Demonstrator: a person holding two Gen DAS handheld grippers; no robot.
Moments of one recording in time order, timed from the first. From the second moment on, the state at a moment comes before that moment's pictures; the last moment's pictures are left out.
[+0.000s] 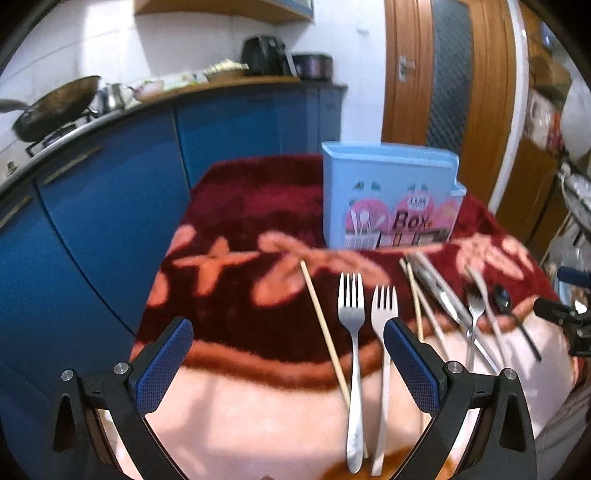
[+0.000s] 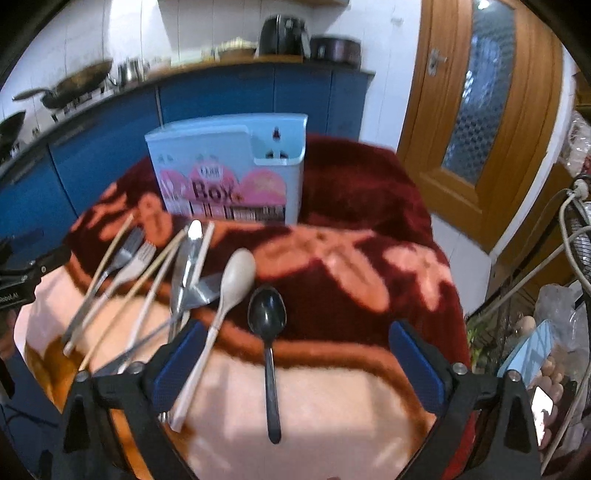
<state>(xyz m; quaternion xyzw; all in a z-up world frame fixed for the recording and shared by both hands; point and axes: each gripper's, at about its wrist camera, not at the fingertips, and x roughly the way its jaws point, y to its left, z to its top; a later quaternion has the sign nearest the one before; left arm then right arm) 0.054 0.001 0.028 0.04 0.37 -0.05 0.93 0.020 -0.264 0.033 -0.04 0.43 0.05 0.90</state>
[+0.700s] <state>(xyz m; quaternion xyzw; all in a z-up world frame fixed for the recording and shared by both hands) 0.112 -0.009 -0.015 0.02 0.55 -0.10 0.83 0.062 -0.260 0.003 -0.05 0.58 0.08 0.81</state>
